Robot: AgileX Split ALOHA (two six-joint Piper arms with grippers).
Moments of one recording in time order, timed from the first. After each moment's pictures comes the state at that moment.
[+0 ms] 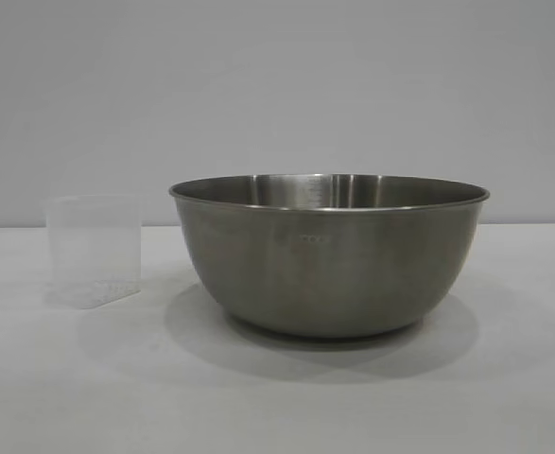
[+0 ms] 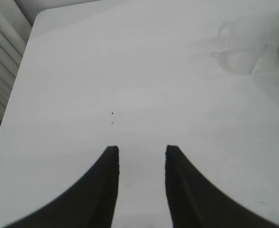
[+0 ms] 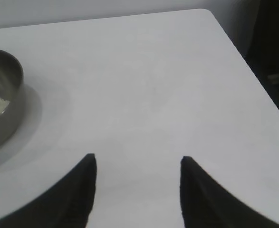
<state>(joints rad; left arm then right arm) 0.10 -0.02 -0.48 -0.01 1.12 0.16 -0.11 -0.02 -0.49 0.05 1.14 -0.01</state>
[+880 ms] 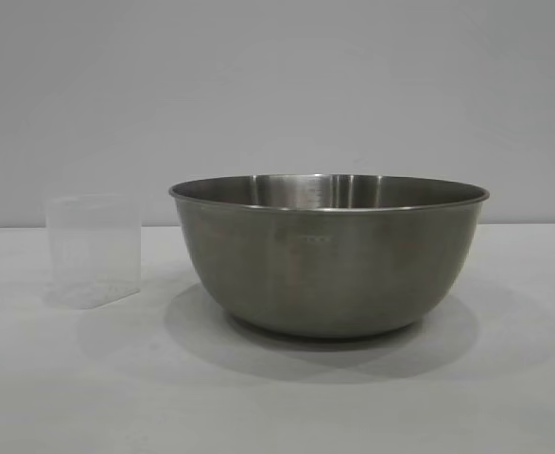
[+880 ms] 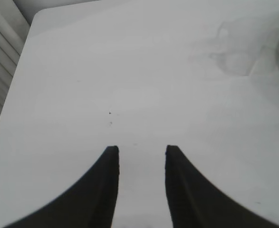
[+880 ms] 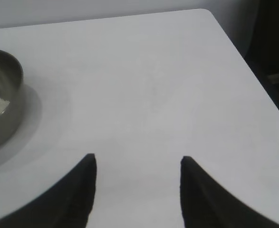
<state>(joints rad) 0.10 -0.02 -0.48 -0.03 1.12 0.15 -0.08 -0.02 -0.49 0.05 1.14 -0.01</state>
